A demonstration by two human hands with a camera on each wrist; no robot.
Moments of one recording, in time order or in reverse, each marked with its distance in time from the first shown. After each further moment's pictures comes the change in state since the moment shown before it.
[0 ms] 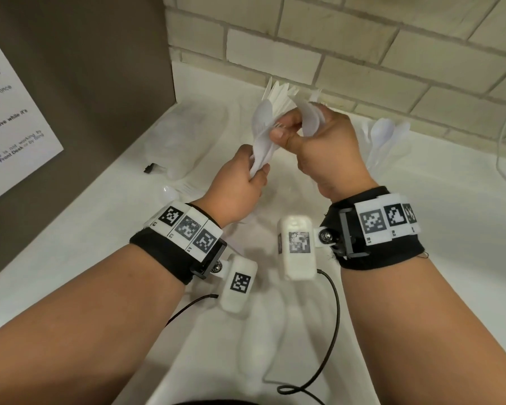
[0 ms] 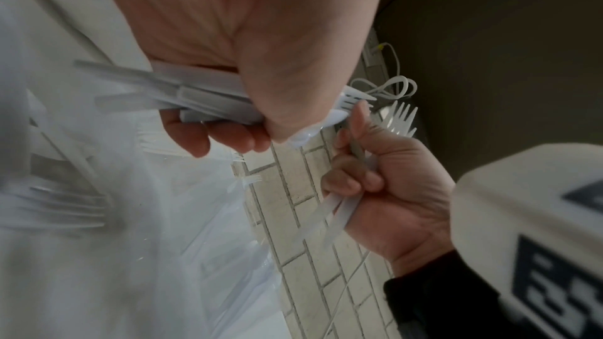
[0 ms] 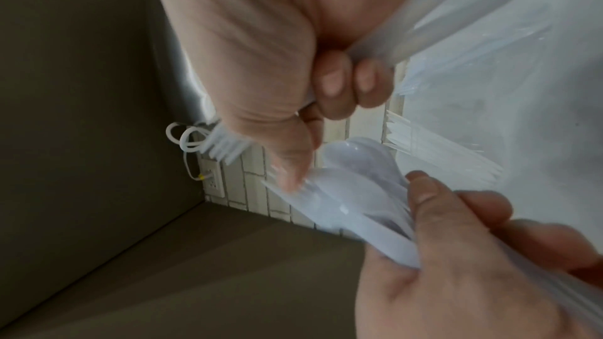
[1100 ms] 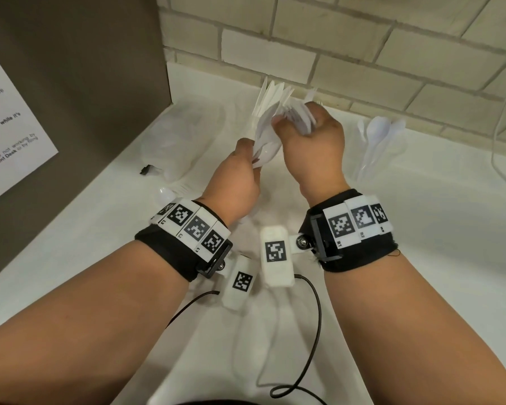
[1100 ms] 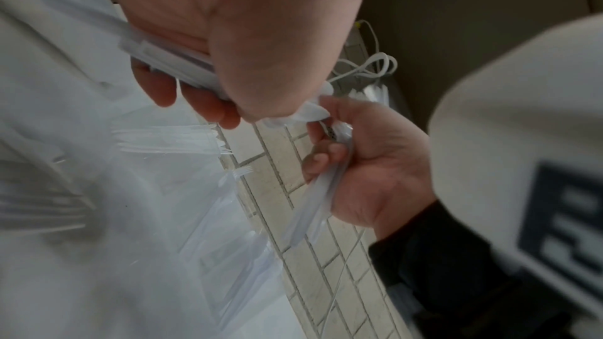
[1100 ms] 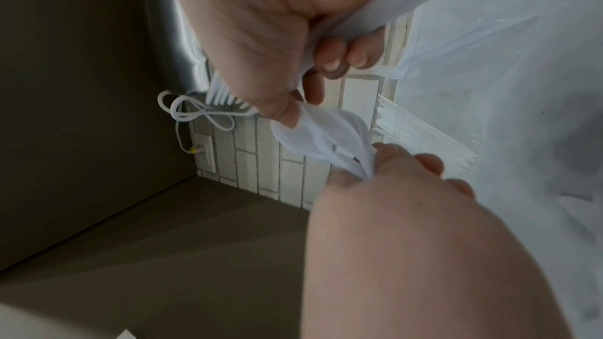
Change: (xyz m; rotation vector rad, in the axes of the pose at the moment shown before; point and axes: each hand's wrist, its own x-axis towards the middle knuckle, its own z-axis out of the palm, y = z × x) left_hand 0.009 -0.002 0.005 0.327 0.073 0.126; right_hand 0.009 0.016 0.014 -0.195 0.261 -0.021
